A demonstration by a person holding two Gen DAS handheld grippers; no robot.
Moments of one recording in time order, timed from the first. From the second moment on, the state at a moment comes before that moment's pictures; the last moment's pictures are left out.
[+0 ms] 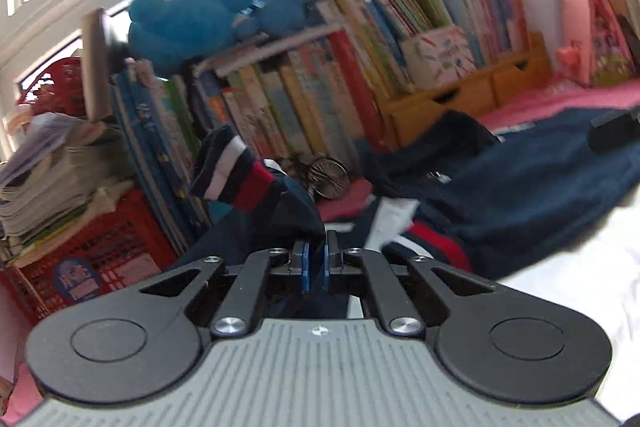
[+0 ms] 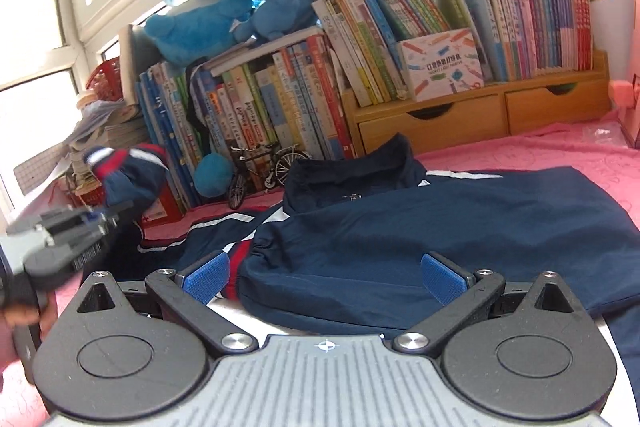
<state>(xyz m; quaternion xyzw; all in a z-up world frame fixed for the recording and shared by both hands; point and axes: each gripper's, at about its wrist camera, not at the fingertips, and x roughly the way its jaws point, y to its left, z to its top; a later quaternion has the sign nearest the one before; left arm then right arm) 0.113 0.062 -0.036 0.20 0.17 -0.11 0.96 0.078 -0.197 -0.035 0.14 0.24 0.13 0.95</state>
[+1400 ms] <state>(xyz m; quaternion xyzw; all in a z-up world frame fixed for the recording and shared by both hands) 0.107 0.061 -0.064 0.17 0.26 -0.14 0.94 0.207 -0.067 -0.032 0.06 0.35 0.24 0.91</state>
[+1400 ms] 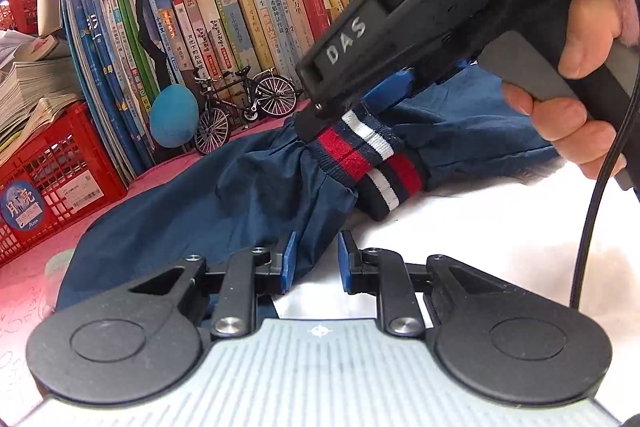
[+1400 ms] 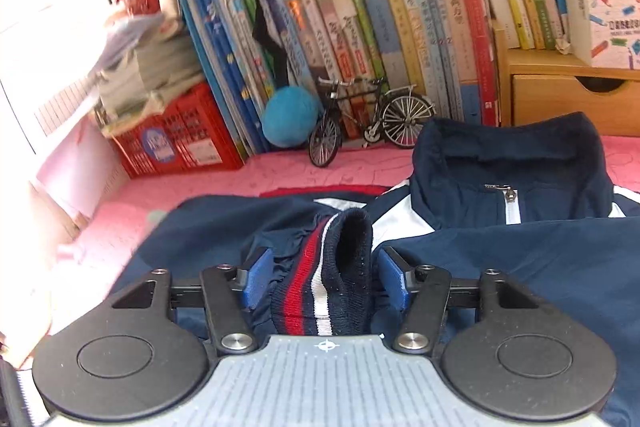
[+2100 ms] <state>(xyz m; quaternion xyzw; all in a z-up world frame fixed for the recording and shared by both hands) 0.078 0.106 -0.060 0.20 0.27 -0.07 0.94 0.164 -0.189 0.005 -0.02 0.23 0.08 0.97</state>
